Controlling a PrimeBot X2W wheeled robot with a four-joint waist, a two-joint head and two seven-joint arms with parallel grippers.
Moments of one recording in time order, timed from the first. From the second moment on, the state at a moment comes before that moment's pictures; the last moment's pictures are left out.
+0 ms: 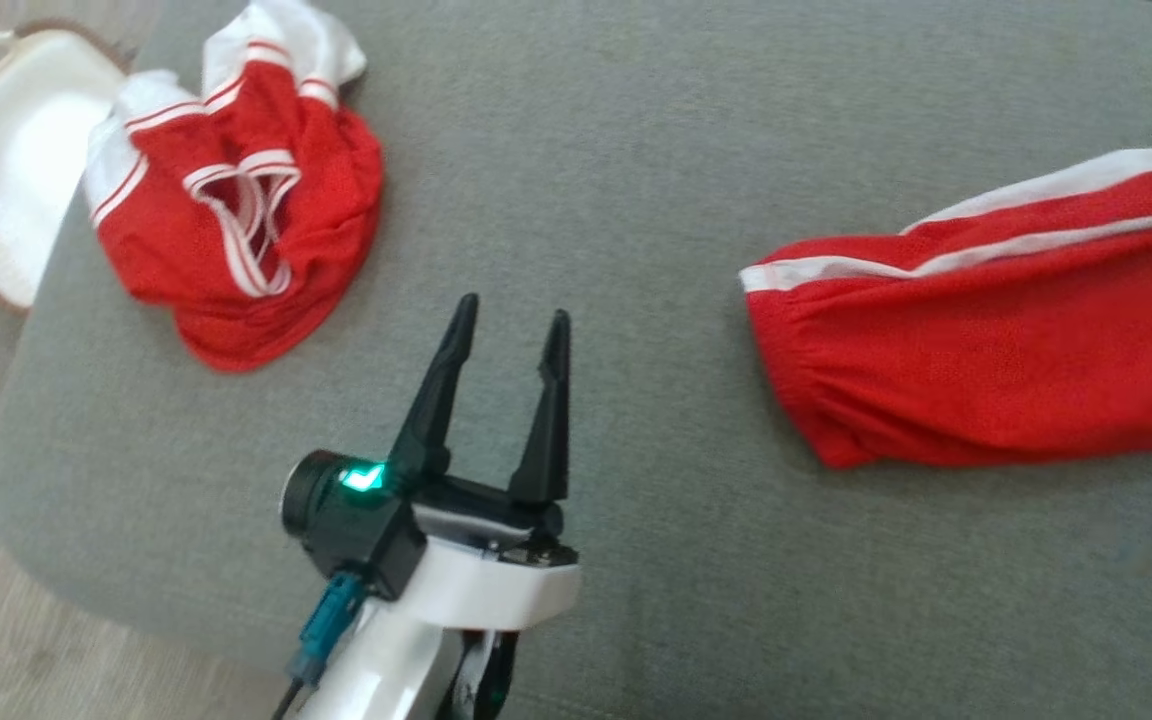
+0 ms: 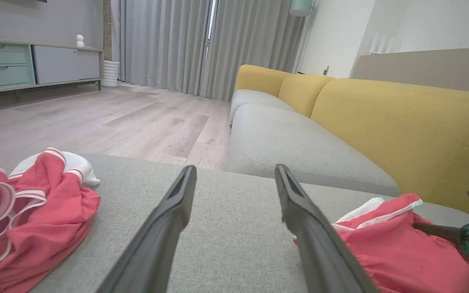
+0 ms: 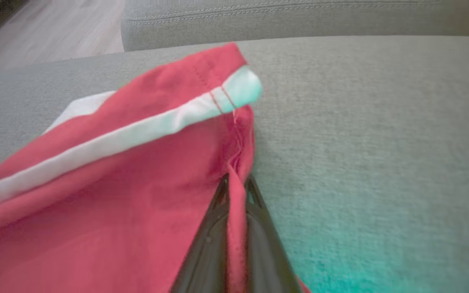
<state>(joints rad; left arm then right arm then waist) -0.22 0.05 -0.56 0.00 -0.35 0.13 -0.26 -0.52 -0.59 0.14 0.71 0.65 0.12 0.19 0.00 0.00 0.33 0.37</state>
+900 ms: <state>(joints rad) -0.14 0.05 -0.49 0.06 -0.31 0.09 -0.26 -0.51 -0.47 0.09 0.56 0.66 0.12 0.06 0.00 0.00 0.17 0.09</state>
